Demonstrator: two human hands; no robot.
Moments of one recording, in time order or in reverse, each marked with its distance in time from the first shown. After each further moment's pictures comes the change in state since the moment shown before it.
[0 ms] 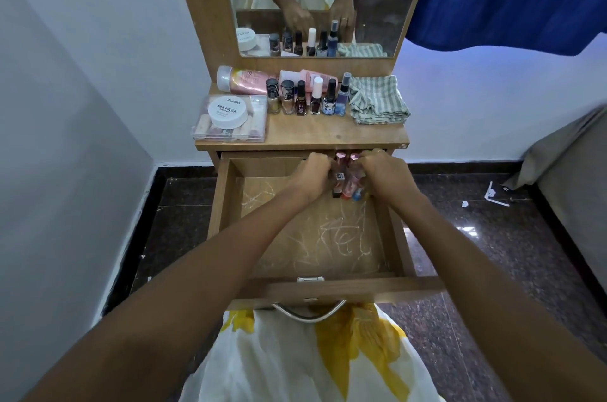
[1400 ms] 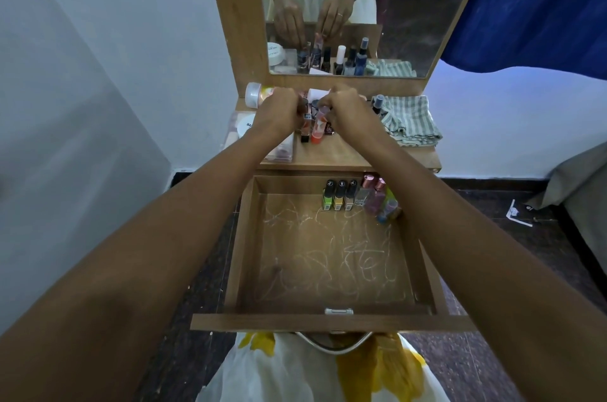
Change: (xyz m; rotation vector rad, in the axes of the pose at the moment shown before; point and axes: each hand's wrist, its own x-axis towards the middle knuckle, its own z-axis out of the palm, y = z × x) left_hand 0.047 -0.051 -0.130 0.091 0.253 -0.090; right_hand 0.120 -0.069 -0.059 0.293 0.283 -0.117
